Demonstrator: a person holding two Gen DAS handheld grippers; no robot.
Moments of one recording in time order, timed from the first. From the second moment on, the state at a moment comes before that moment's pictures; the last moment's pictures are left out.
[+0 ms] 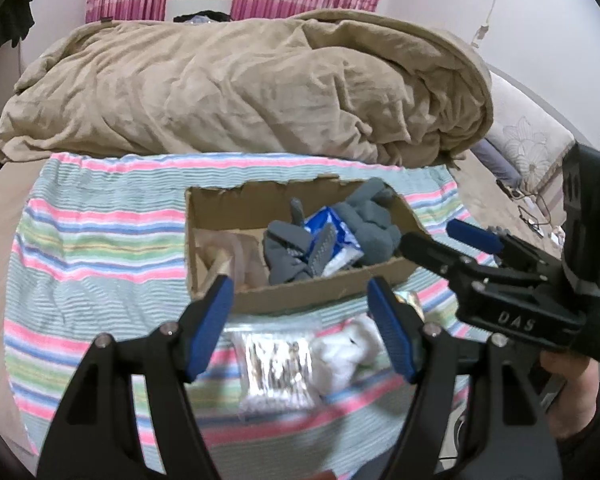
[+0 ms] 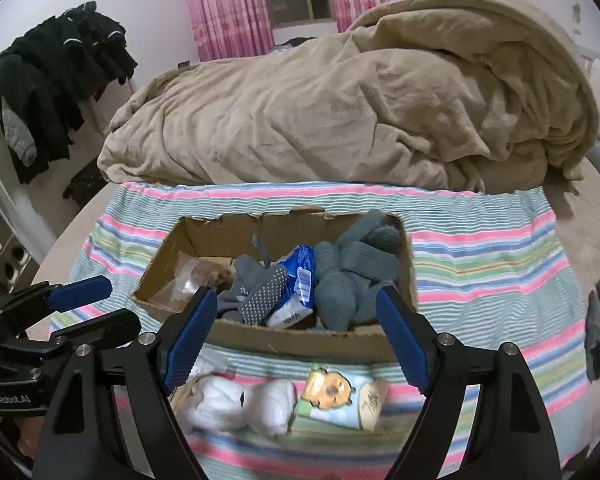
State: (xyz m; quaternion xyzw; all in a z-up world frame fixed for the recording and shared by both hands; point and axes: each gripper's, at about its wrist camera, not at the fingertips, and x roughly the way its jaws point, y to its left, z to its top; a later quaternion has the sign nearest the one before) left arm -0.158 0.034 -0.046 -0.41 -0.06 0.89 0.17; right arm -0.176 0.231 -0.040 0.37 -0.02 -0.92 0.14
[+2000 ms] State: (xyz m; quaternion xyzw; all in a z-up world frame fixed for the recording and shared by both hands) left arm -0.148 0.026 -0.150 -0.46 -0.03 0.88 0.11; right arm -0.169 0.270 -0.137 0.45 -0.05 -0.88 0.12
